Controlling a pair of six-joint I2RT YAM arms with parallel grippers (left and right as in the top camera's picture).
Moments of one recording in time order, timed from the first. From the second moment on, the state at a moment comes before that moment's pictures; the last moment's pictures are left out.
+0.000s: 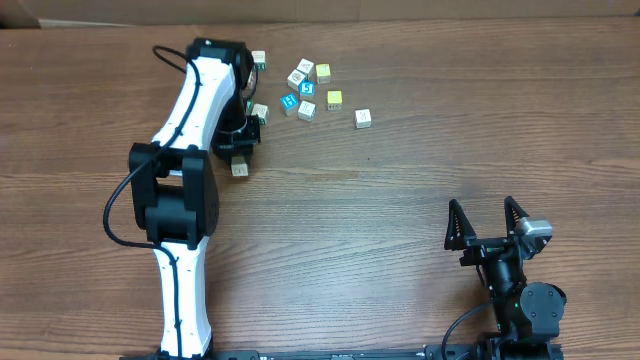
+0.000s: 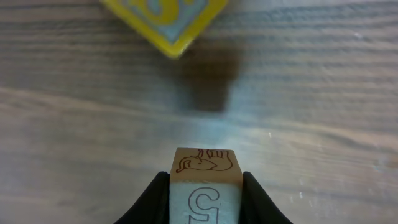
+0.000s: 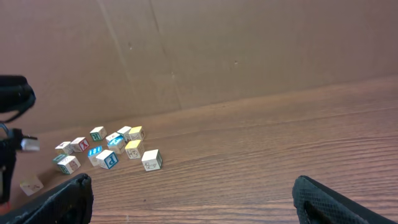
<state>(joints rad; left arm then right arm) -0.14 2.37 2.05 -1.50 -0.01 -0.29 -0.01 0.01 0.02 -0.02 -0.14 0.23</state>
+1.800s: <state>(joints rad) -0.45 2.00 2.05 -1.60 -0.13 -0.54 -0.01 0.01 0.02 -0.02 -0.14 0.23</state>
